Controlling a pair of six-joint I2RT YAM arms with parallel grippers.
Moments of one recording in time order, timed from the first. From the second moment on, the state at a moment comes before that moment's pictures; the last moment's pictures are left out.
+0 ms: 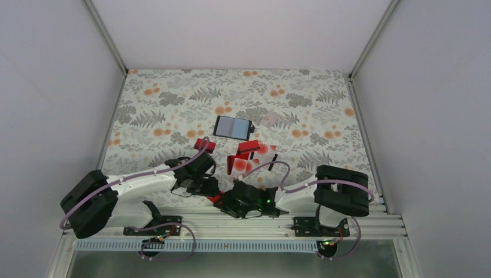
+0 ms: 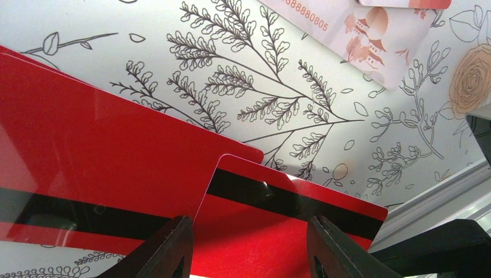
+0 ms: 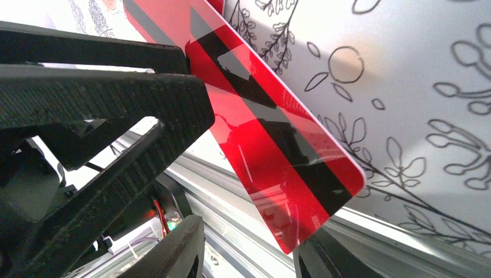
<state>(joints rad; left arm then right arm) -0.86 1.25 0.53 -0.52 0.25 -0.71 1.35 1.61 0.51 0.43 -0.12 1.69</state>
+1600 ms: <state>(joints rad) -0.87 1.33 0.55 -0.42 0.36 -0.69 1.36 1.57 0.43 0.47 0.07 1.75</state>
